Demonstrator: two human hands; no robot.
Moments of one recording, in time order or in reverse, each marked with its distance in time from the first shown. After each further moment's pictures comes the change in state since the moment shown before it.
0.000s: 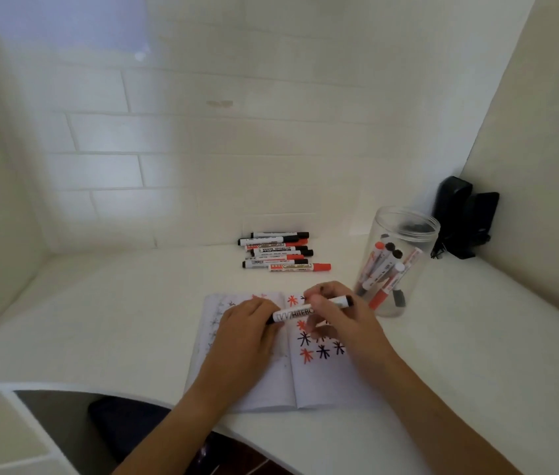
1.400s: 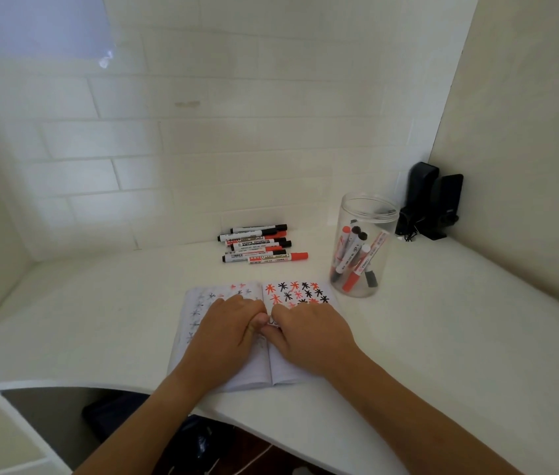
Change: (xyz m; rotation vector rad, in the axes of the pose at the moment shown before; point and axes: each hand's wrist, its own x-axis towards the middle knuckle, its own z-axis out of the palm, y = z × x) left_hand -0.004 0.008 -0.005 0.043 -0.056 0.152; right_hand -0.001 0.044 0.008 -1.408 0.134 -0.768
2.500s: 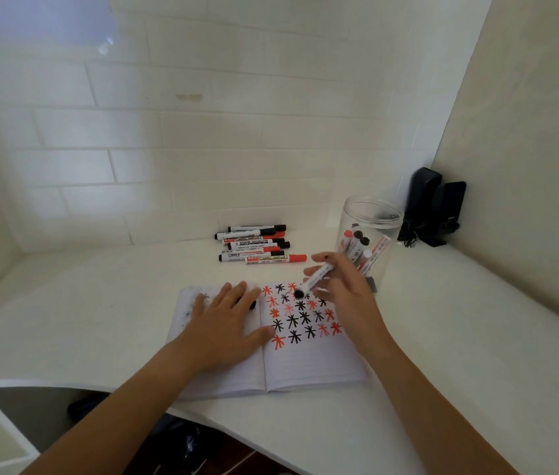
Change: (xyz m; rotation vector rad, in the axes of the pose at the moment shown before) left_hand 0.021 -0.006 -0.007 0.237 -0.546 -0.351; right_hand 0.011 0.049 -0.038 1.038 0.008 0.736
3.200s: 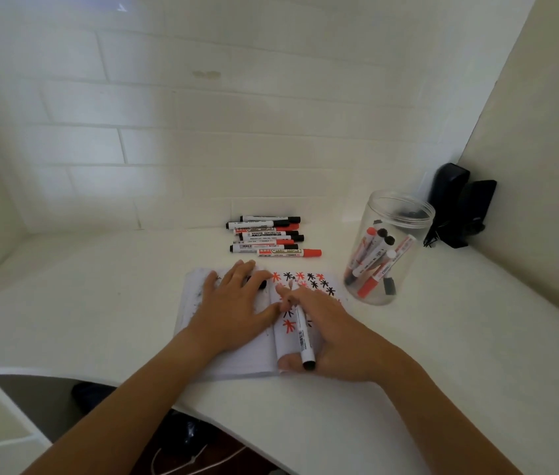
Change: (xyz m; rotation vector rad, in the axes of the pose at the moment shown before) left_hand 0.034 -0.014 0.017 -0.052 0.297 0.004; right_hand -0.012 0.004 0.018 -0.555 -0.671 -0.147
